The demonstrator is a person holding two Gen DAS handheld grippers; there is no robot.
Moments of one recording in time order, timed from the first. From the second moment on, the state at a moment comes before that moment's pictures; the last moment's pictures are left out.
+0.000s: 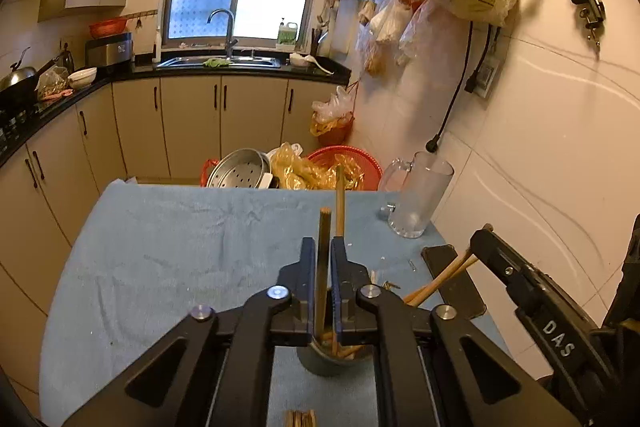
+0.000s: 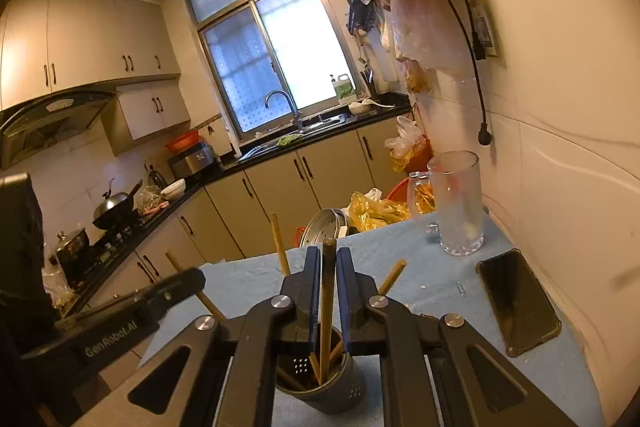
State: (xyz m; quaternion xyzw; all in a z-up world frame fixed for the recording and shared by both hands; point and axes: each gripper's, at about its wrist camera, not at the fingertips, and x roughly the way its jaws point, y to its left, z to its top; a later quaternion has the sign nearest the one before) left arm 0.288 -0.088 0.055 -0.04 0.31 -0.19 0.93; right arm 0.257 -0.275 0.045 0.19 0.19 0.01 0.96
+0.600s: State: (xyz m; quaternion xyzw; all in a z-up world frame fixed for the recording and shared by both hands) left arm 0.119 0.003 0.050 -0.01 0.32 -0.08 0.94; right arm 0.090 -0.256 0.054 0.16 0.22 0.04 0.96
